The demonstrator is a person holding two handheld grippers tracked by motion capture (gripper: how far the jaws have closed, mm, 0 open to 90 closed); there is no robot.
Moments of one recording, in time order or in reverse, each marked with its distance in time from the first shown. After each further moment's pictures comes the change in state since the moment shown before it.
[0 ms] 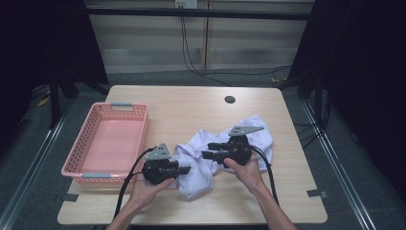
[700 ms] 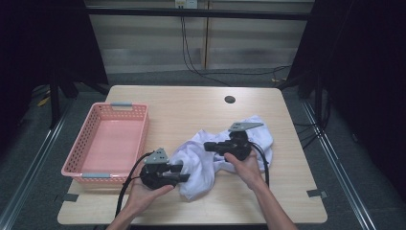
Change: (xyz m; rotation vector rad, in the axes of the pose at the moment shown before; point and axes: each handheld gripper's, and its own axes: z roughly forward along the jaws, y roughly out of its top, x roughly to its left) left arm -0.003 -0.008 -0.015 0.006 0.019 -0.041; right arm -0.008 0.009 -0.015 -0.034 -0.025 0.012
